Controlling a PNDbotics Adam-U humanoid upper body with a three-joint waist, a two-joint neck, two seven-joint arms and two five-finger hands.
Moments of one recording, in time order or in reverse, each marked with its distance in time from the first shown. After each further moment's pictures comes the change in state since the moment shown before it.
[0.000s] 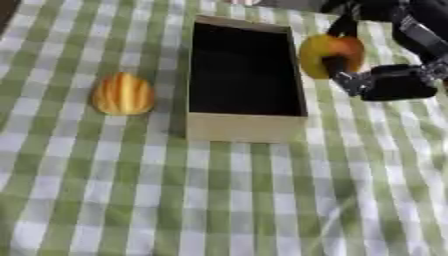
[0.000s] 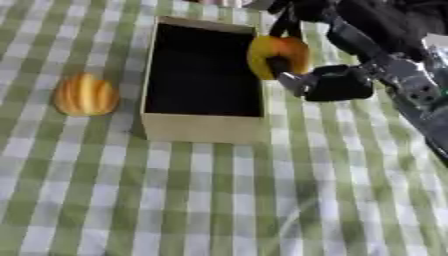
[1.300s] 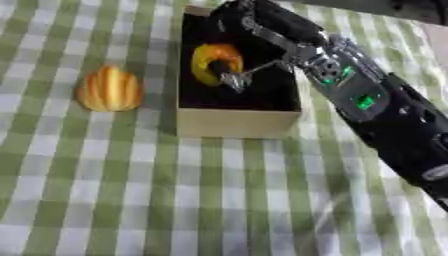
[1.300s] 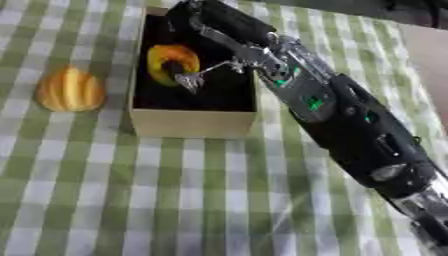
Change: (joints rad) left arm -0.155 -0.036 -0.098 0.000 0.185 -0.035 -0.181; right arm -0.224 0.204 0.194 0.299 0.198 -0.034 0.127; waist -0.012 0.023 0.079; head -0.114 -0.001
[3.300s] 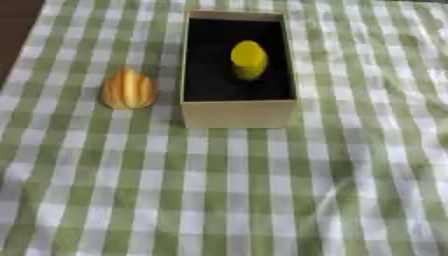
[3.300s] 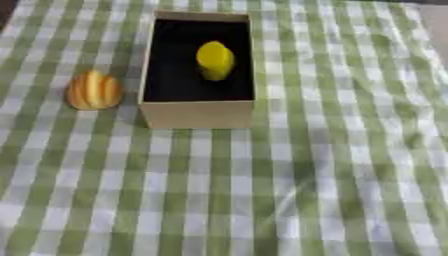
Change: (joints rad) left arm -0.064 0.362 0.003 0.000 -0.438 0.211 0.053; right arm 0.897 0.135 -0.465 -0.304 -0.481 -0.534 -0.455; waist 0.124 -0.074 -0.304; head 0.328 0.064
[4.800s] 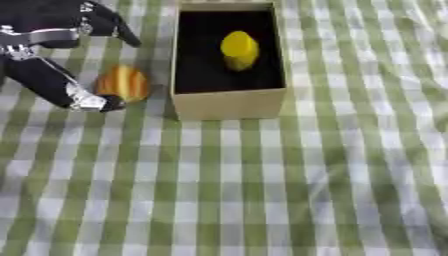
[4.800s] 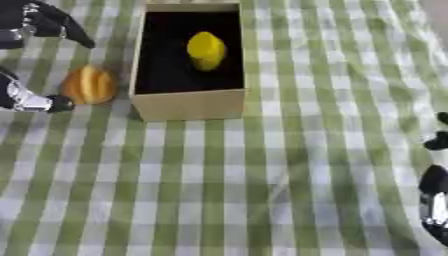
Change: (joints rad) left arm -0.255 0.092 -0.282 0.340 -0.596 0.006 -0.557; right arm 0.035 0.224 0.102 0.000 0.325 0.083 -0.194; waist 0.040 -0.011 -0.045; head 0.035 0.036
